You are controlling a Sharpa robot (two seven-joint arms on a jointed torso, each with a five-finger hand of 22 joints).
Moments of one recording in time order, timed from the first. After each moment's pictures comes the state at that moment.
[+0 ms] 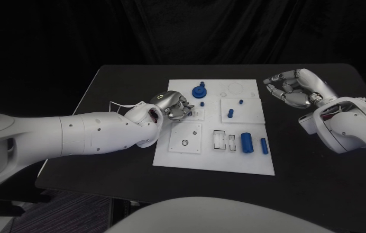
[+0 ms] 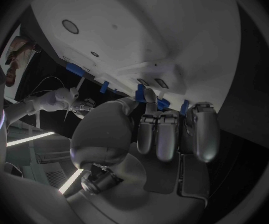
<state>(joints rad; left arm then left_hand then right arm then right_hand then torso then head) 1.09 -0.78 -0.21 1.44 -1.37 -0.63 -0.22 1.08 -0.02 0.37 0.28 0.27 0.98 0.01 0.42 1.31 1.47 -0.06 1.57 1.31 1.47 -0.10 1.57 1.31 0.05 1.46 0.01 1.38 1.31 1.29 -0.92 -0.25 1.49 -0.97 -0.60 0.25 1.42 -0.02 0.32 0.18 0.53 0.89 0.15 0.14 0.14 1.47 0.06 1.56 1.31 1.47 -0.01 1.51 1.31 0.07 1.43 0.10 1.31 1.31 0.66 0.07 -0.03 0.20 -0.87</state>
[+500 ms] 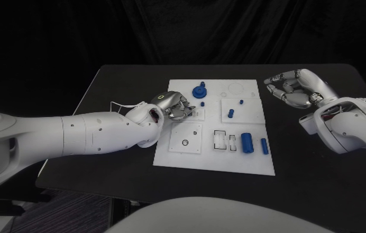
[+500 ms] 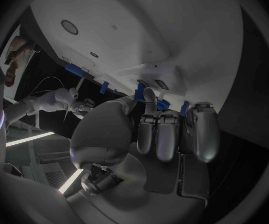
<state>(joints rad) 1.09 -0.77 -0.21 1.44 -1.38 -0.63 -0.23 1.06 -0.02 0.32 0.29 0.22 0.99 0.01 0.41 1.31 1.47 -0.06 1.57 1.31 1.47 -0.10 1.57 1.31 0.05 1.46 0.01 1.38 1.31 1.29 -0.92 -0.25 1.49 -0.97 -0.60 0.25 1.42 -0.02 0.32 0.18 0.53 0.89 0.15 0.14 0.14 1.47 0.06 1.56 1.31 1.47 -0.01 1.51 1.31 0.07 1.43 0.10 1.31 1.31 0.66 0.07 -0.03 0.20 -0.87</state>
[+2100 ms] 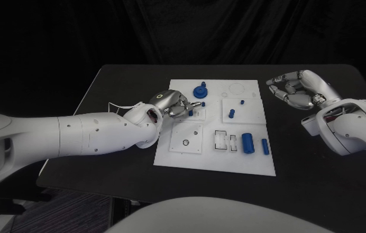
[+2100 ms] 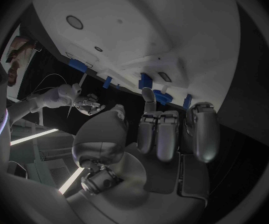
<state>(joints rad) 1.09 -0.80 -0.21 1.47 -1.37 -0.68 -0.19 0.76 0.10 -0.07 0.29 0.05 1.02 0.01 0.38 1.31 1.47 -0.06 1.57 1.31 1.47 -0.10 1.57 1.31 0.05 1.46 0.01 1.39 1.31 1.29 -0.93 -0.25 1.50 -0.97 -0.60 0.25 1.42 -0.02 0.32 0.18 0.53 0.89 0.15 0.14 0.14 1.47 0.06 1.56 1.31 1.47 -0.01 1.51 1.31 0.07 1.43 0.10 1.31 1.31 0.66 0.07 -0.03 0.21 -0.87</state>
